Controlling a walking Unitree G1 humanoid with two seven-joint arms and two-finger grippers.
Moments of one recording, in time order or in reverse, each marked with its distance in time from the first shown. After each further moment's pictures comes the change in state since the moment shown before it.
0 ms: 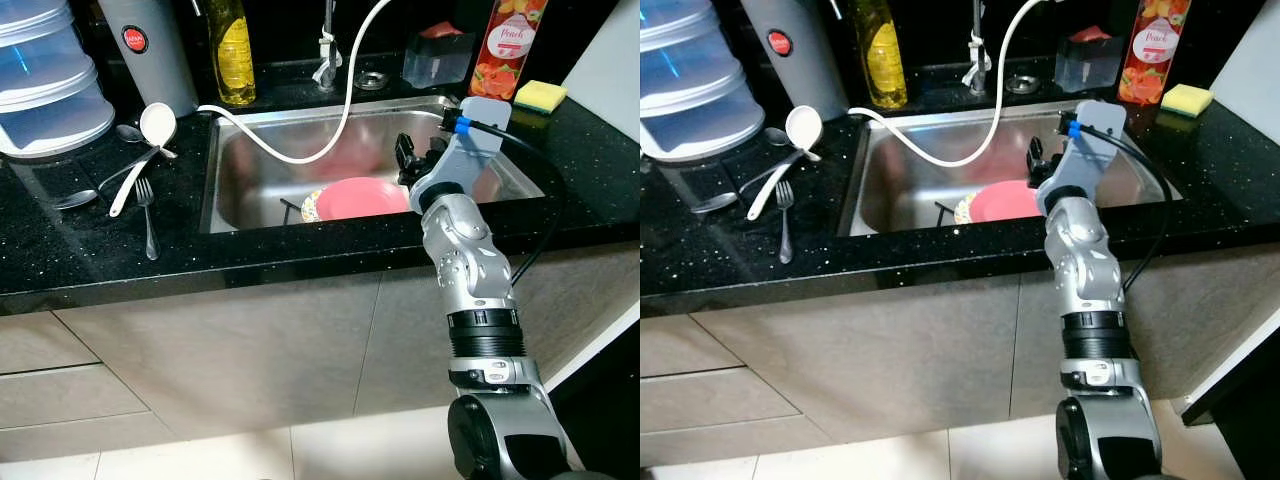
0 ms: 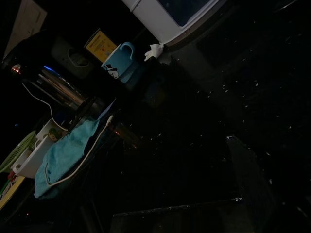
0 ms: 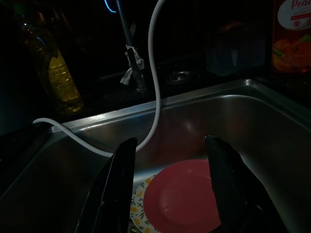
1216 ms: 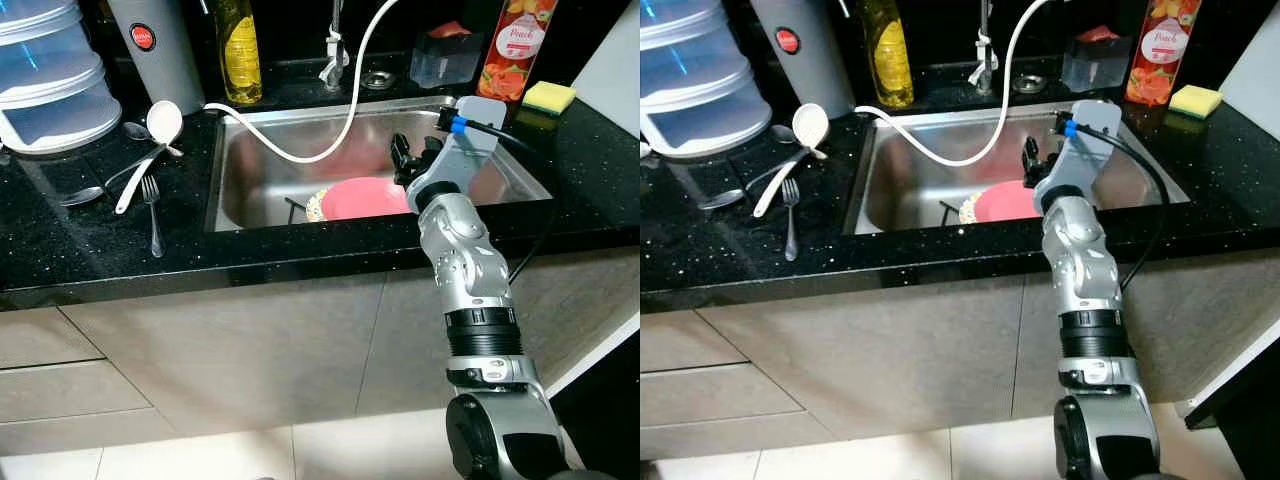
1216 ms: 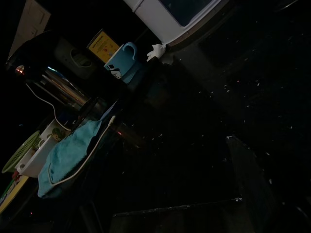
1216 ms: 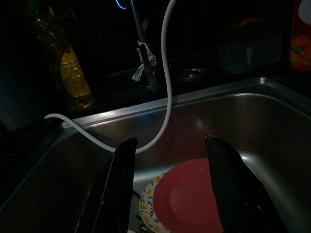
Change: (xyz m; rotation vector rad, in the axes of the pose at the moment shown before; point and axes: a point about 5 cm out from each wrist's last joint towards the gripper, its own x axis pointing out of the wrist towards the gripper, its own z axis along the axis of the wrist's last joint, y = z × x) left arm 0.004 -0.002 0.005 0.008 -0.018 0.013; right arm 0.001 0.003 -0.001 0.005 0.005 0.023
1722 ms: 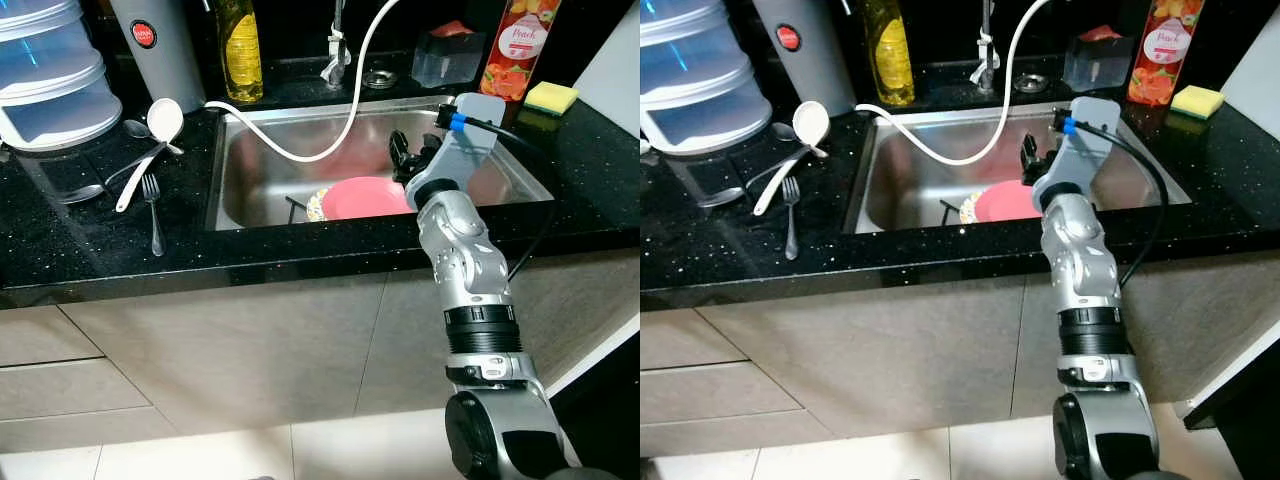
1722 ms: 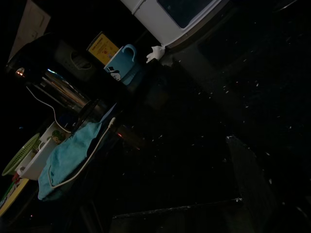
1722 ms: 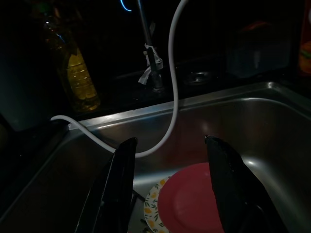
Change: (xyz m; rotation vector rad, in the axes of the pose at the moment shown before) left arm 0.000 -0.002 0.002 0.015 -0.009 -0.024; right arm 0.003 0.004 0.004 0.002 -0.009 0.019
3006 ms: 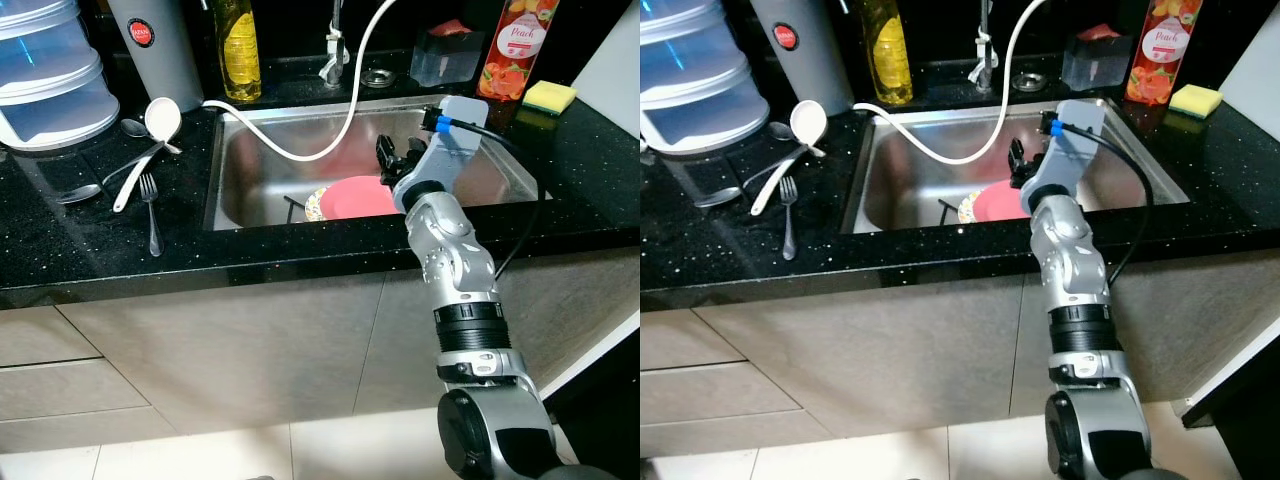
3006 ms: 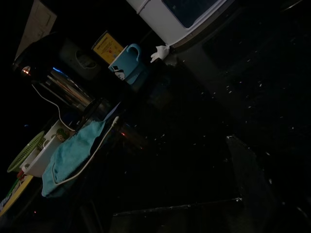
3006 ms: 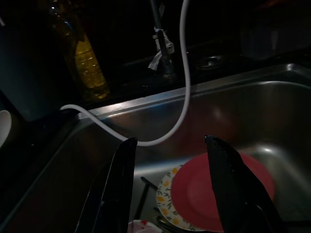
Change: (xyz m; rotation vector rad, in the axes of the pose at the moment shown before) left arm -0.003 0.003 -0.002 -0.012 0.004 0.047; right arm 0.003 0.014 -0.014 0.045 0.042 0.027
